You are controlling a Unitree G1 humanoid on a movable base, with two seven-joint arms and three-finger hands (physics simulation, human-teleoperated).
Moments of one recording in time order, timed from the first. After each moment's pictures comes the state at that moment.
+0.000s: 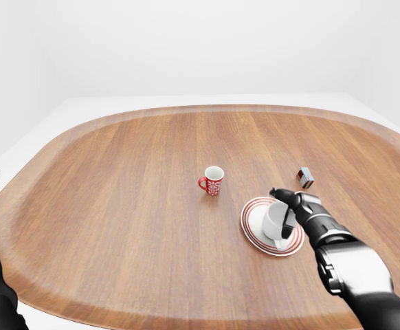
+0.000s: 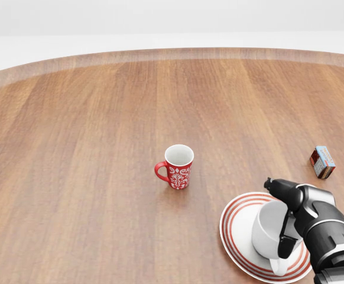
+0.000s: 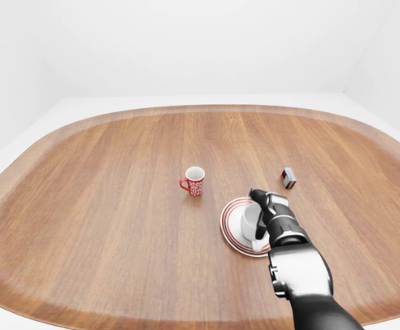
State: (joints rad) left arm -0.10 0.37 0.71 -0.57 -0.77 0.09 0.33; right arm -0.84 -0.36 0.05 1.34 -1.04 0.09 0.35
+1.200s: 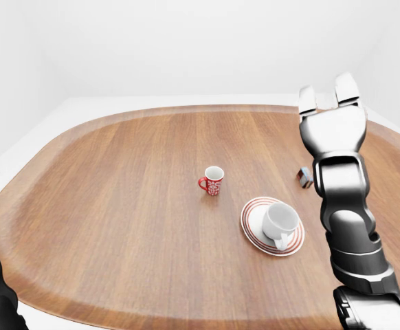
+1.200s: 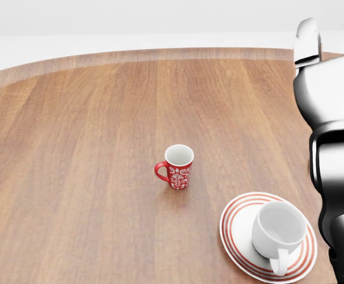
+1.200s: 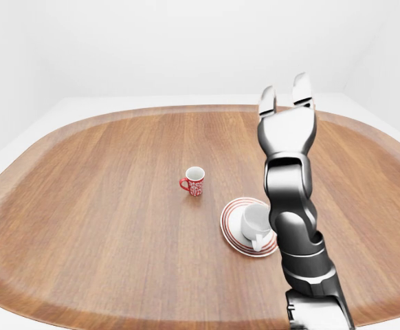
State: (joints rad) left arm -0.09 0.37 0.71 -0.57 -0.77 0.09 0.33; right arm -0.50 -0.39 0.01 -0.30 -1.93 0.09 0.70
